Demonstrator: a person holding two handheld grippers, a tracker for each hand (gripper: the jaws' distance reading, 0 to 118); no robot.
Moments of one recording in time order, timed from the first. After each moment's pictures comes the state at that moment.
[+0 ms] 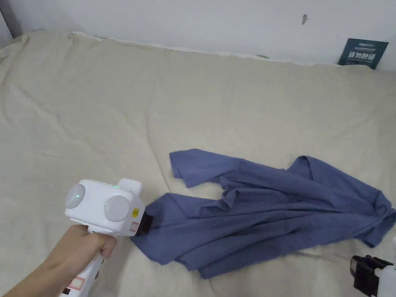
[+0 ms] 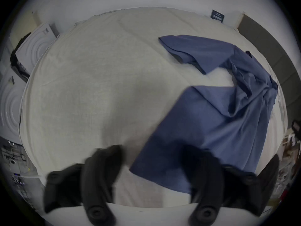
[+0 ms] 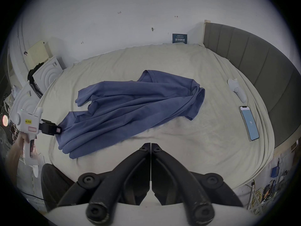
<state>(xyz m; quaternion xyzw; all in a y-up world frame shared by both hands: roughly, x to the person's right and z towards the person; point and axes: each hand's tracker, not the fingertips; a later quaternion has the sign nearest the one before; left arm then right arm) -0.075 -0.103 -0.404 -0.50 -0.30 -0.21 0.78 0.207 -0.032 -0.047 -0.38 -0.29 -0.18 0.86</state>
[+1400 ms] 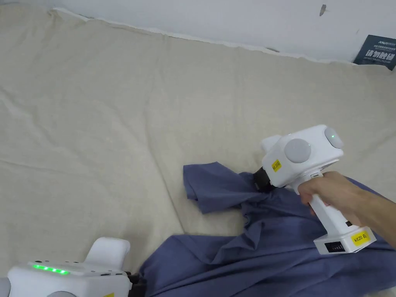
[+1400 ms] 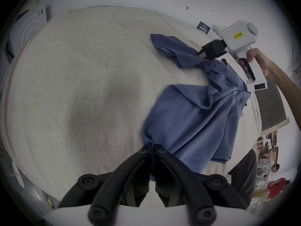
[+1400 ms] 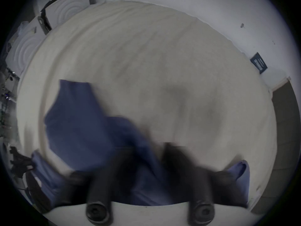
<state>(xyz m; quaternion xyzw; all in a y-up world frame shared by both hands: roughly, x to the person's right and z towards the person) -0.122 -0.121 -0.413 -0.55 -0.38 -0.08 0.74 0.281 -0.099 -0.435 -0.58 -0.07 -0.02 0.81</state>
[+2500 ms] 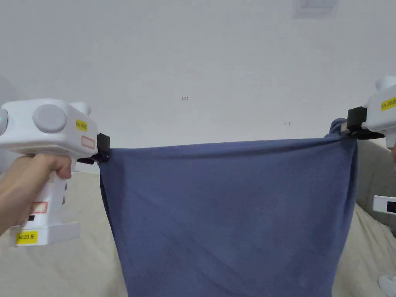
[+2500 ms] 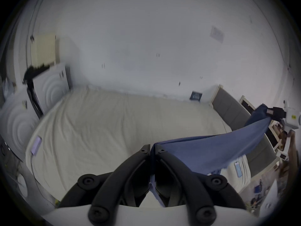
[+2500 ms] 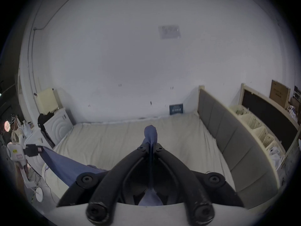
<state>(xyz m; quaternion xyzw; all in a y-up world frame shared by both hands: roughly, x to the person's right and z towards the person) -0.068 0.294 -0.408 -0.25 -0.35 -0.04 0.90 0.343 0.336 -0.053 -0.15 -0.32 -0.14 0.93</state>
